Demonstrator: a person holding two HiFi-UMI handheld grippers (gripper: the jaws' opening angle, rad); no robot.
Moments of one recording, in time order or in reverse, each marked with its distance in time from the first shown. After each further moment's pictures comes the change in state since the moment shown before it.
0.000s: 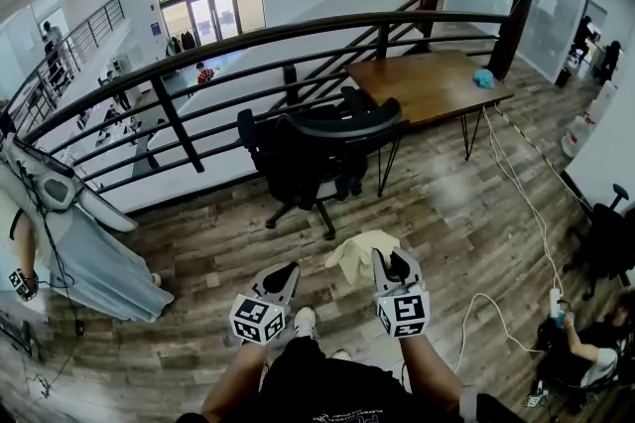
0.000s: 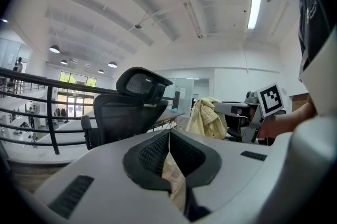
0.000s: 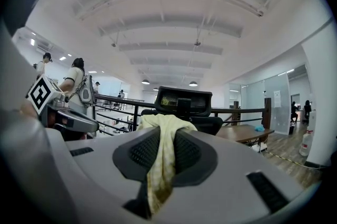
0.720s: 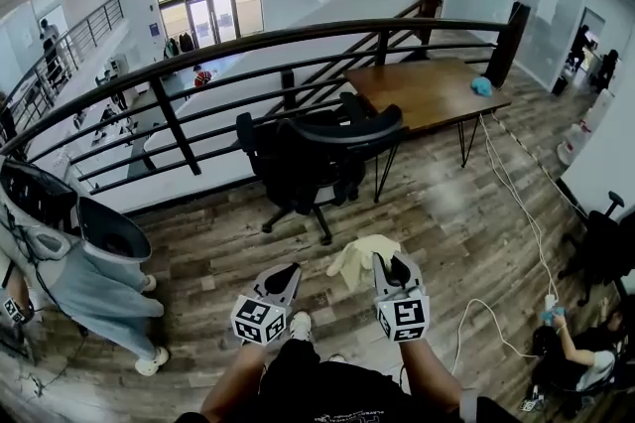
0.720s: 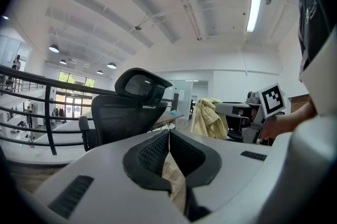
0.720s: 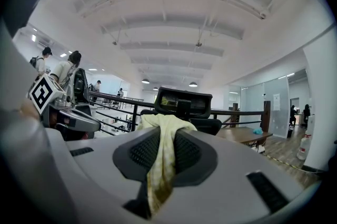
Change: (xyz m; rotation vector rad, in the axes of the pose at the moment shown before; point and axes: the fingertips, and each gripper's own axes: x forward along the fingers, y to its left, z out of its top) left arm 0.008 0.006 0.003 -0.006 -0.021 -0.019; right arm 0.004 0.001 0.004 -0.027 0.003 -0.012
